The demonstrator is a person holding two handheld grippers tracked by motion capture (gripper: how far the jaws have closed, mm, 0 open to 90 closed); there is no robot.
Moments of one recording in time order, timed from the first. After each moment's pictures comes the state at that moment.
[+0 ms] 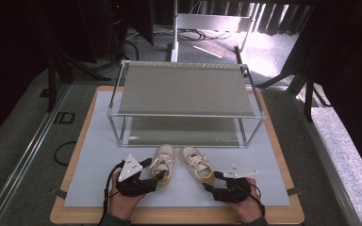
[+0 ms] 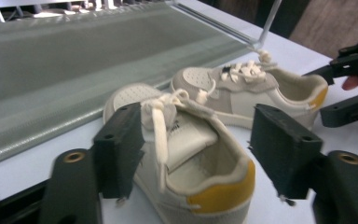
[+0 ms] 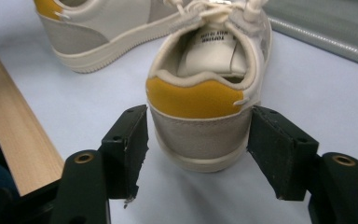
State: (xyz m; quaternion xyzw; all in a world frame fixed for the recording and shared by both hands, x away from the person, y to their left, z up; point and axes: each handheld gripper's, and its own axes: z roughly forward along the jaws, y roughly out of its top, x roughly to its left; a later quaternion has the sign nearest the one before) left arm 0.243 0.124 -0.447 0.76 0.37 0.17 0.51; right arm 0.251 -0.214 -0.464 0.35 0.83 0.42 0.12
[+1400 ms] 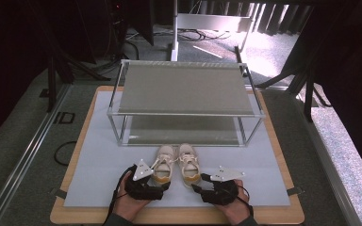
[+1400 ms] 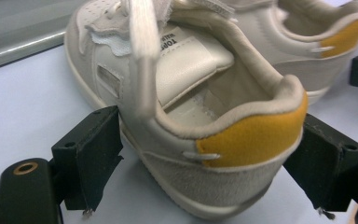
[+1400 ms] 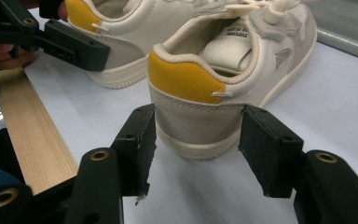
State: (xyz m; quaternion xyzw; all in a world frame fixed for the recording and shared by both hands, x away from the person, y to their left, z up) left arm 0.252 0.104 -0.482 0.81 0.37 0.13 0.44; right arm 0.247 -0.181 -0.470 0.33 0.83 0.44 0.11
